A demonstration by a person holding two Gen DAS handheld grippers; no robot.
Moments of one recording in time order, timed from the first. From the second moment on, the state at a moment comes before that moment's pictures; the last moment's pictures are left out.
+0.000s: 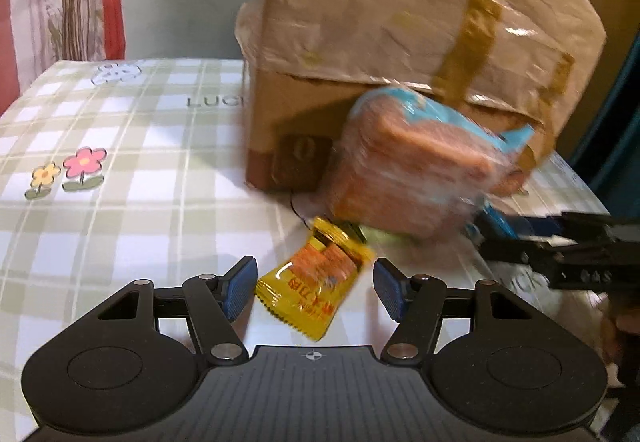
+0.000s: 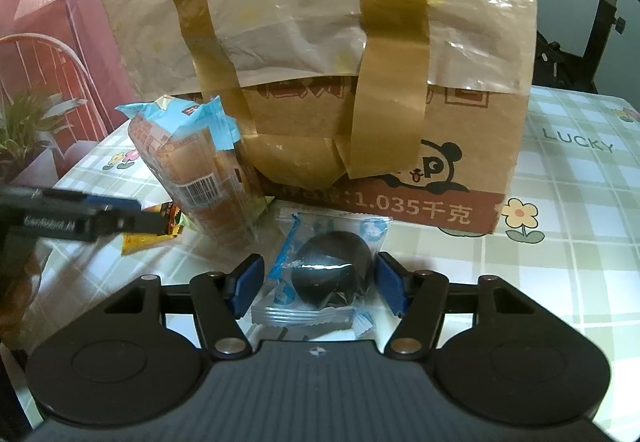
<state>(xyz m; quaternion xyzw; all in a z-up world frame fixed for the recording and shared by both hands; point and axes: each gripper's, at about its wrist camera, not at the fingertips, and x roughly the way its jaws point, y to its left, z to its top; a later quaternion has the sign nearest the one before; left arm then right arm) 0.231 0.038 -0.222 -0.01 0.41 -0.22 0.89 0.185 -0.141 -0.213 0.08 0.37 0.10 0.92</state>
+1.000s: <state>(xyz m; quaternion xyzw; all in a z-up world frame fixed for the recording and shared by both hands) 0.190 0.032 -0.202 0.02 0.36 -0.17 0.92 0.174 -0.145 -0.212 0.10 0.37 0.12 0.92</state>
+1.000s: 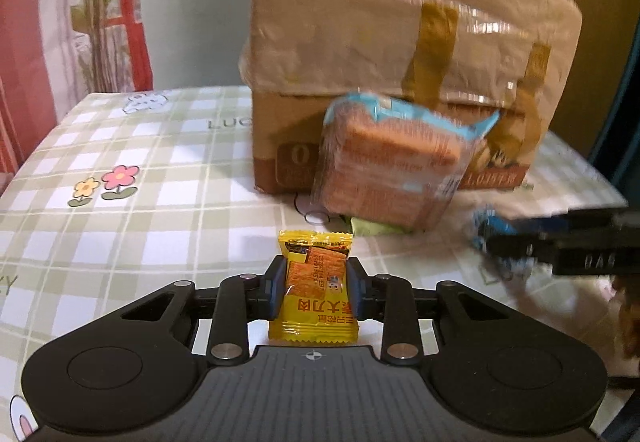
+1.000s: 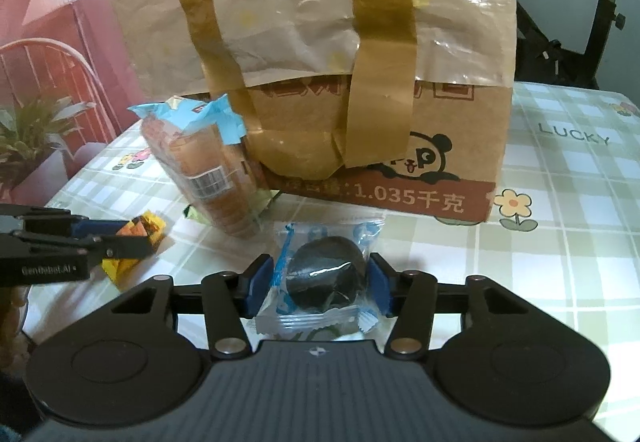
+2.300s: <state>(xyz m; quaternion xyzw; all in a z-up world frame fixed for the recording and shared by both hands) 0.218 0.007 -0.033 -0.04 0.15 -0.20 0.97 0.144 -0.187 -0.047 0.09 0.13 0.14 0.98</state>
